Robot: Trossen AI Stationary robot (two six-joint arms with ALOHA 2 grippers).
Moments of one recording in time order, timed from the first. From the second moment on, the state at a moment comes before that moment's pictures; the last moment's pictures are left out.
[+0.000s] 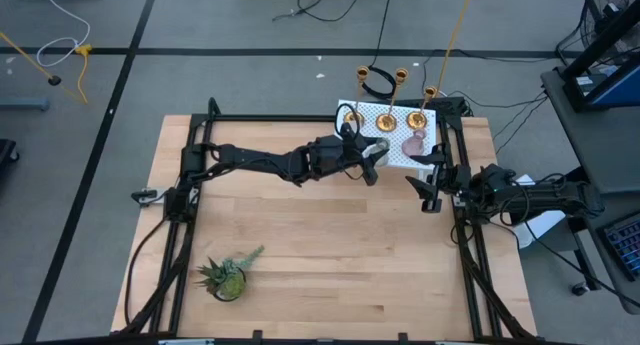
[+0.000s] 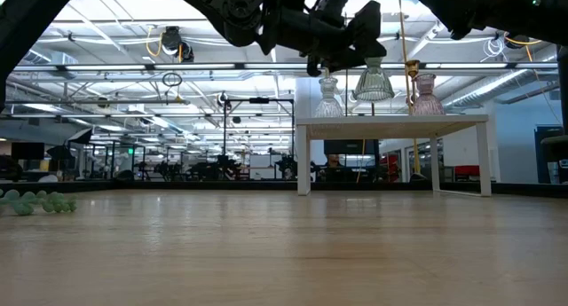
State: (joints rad) left arm 0.14 2.07 1.52 0.54 -0.24 0.00; right arm -0.08 0.43 0.13 0.74 0.08 -0.18
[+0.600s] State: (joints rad) left arm 0.15 2.07 1.52 0.58 -0.24 0.02; right arm -0.08 0.43 0.13 0.74 0.08 -0.18
